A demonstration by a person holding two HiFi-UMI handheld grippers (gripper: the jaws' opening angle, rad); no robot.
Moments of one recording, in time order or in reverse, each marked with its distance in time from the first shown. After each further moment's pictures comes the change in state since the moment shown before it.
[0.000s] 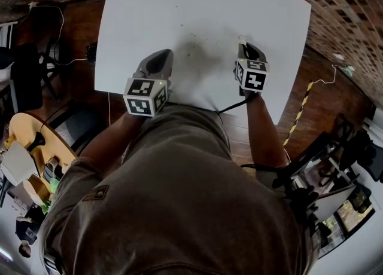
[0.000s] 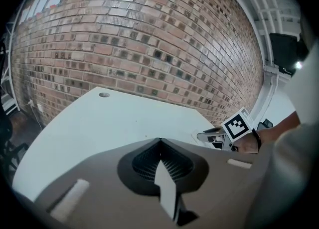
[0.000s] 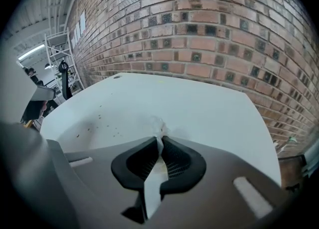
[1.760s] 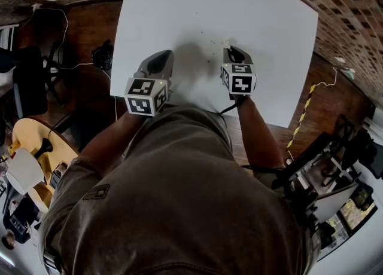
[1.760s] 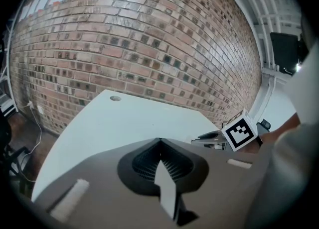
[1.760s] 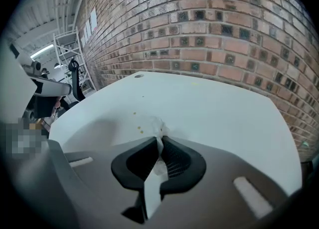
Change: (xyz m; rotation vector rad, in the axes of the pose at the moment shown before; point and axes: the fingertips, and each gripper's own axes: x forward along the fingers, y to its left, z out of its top) left arm -0.019 0.064 0.013 0.006 -0.002 -0.026; right arm 0.020 0.117 0.020 -0.046 0.013 0.094
